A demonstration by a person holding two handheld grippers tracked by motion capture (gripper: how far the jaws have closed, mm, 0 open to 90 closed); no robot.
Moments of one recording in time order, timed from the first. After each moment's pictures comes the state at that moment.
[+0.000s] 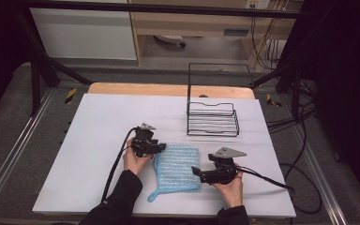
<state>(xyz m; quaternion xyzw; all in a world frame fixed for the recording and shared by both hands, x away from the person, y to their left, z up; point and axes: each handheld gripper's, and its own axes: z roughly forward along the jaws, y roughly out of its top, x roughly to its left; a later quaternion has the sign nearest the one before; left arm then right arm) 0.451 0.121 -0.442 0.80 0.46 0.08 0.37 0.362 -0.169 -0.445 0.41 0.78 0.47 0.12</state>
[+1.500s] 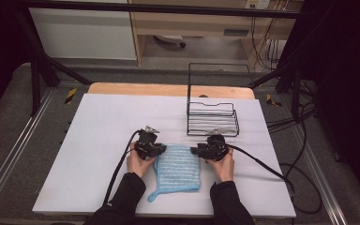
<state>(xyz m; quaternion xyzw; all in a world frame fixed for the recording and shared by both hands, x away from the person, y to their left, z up) 0.445 0.111 -0.446 0.81 0.46 0.09 0.36 0.442 -0.158 -0.456 0.45 0.79 0.42 0.06</state>
